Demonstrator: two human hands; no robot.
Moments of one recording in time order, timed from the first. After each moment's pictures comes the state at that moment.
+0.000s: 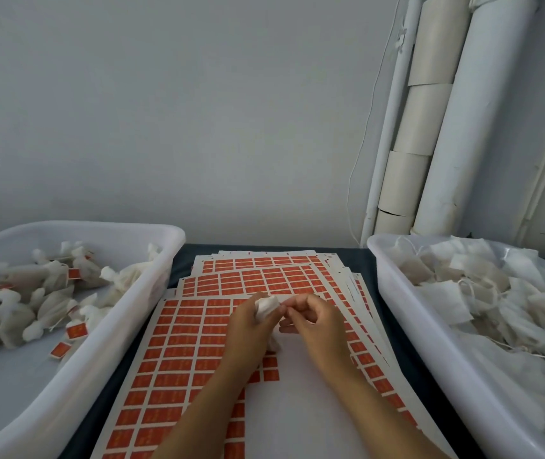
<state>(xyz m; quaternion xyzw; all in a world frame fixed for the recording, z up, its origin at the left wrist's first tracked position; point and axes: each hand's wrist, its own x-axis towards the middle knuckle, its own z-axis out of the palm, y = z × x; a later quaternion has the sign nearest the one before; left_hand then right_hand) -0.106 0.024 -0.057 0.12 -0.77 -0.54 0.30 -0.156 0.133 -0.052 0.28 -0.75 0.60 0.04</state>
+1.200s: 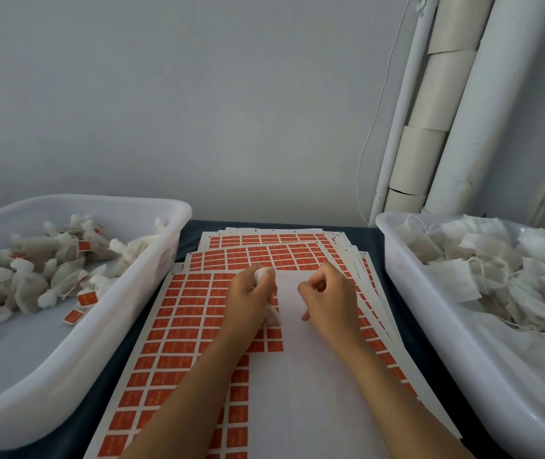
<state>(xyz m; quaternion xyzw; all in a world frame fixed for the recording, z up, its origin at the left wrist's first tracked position) -0.096 0.025 -0.043 0.15 -0.75 -0.56 0.32 -0.153 0.136 -0.045 0.24 -0.80 0.53 0.13</state>
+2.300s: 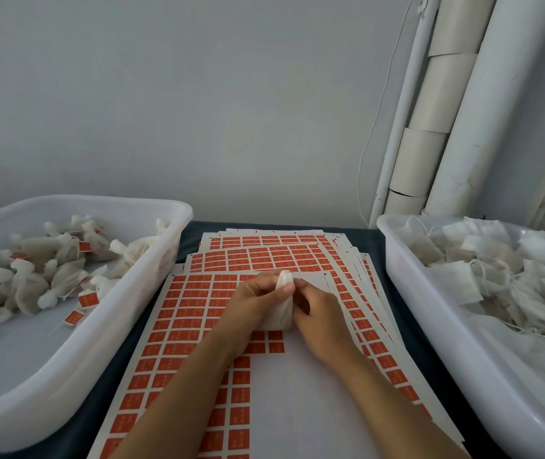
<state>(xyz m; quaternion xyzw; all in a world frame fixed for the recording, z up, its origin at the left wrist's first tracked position) -0.081 0.019 -0.038 0.03 -0.68 -0.73 0.12 -0.140 0.137 -0.057 0.35 -0.81 0.44 0.13</state>
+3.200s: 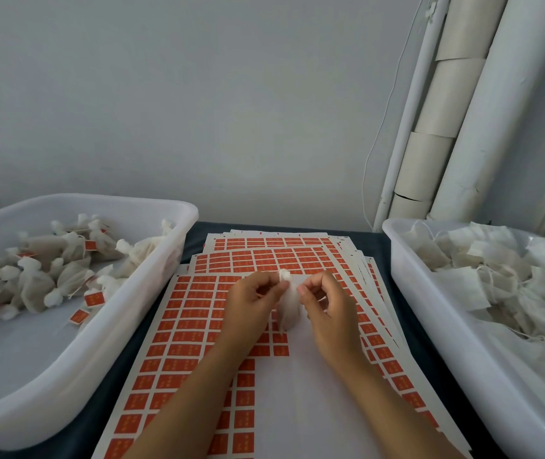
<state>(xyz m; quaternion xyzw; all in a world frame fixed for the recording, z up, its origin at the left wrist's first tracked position) -0.089 0.017 -0.048 0.07 -0.78 -0.53 0.33 -0.133 0.138 -0.048 0.33 -0.74 0.57 0.15</state>
